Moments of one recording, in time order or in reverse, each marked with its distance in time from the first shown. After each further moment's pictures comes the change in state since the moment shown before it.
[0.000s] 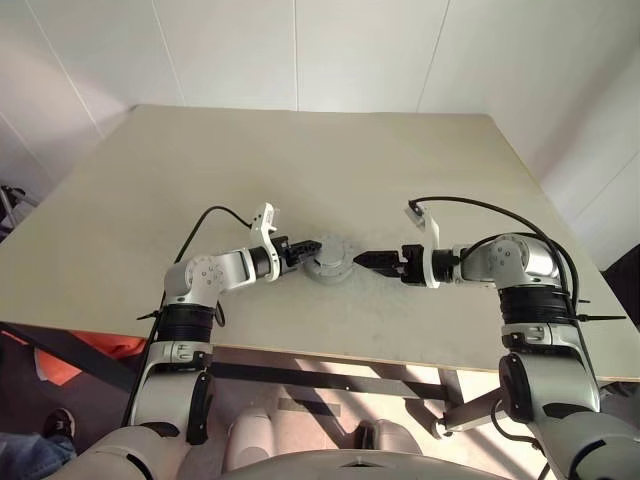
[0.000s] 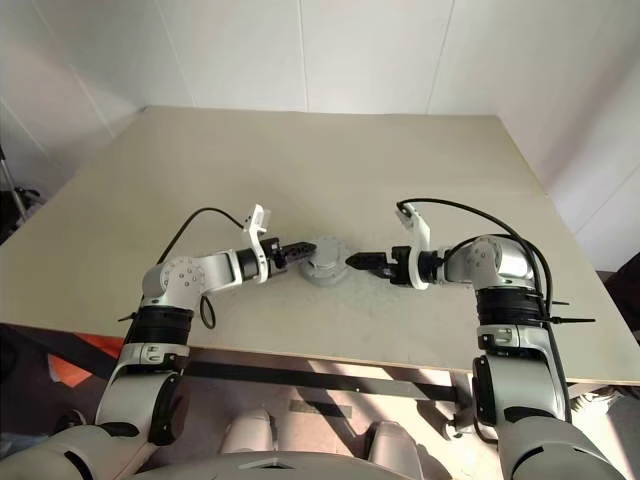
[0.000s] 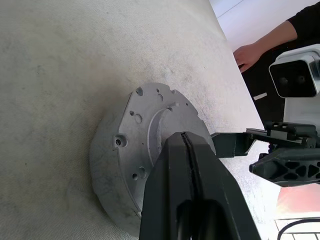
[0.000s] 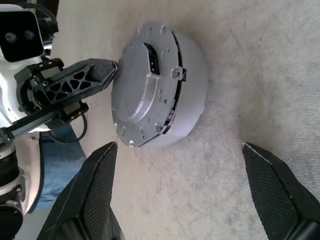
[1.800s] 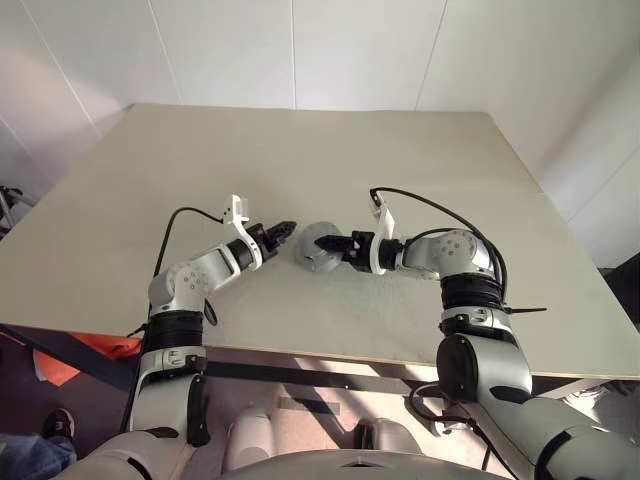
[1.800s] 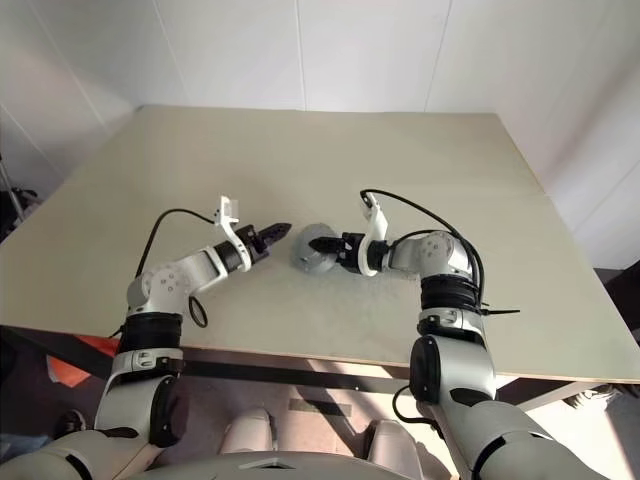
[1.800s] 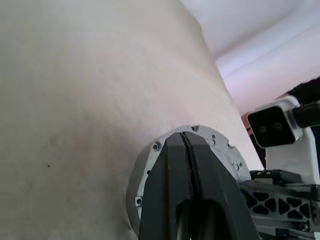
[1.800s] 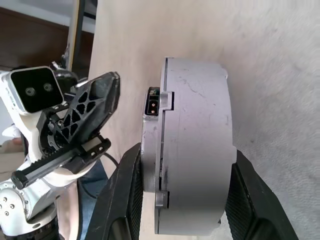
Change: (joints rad) left arm 0.034 -0.012 0.209 -0.010 -0.064 -0.150 0.054; right arm -0.162 0.296 -0.194 0.232 0.002 -0.165 -0.266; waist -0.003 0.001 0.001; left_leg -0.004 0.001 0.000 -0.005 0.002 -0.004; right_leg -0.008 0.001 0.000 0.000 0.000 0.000
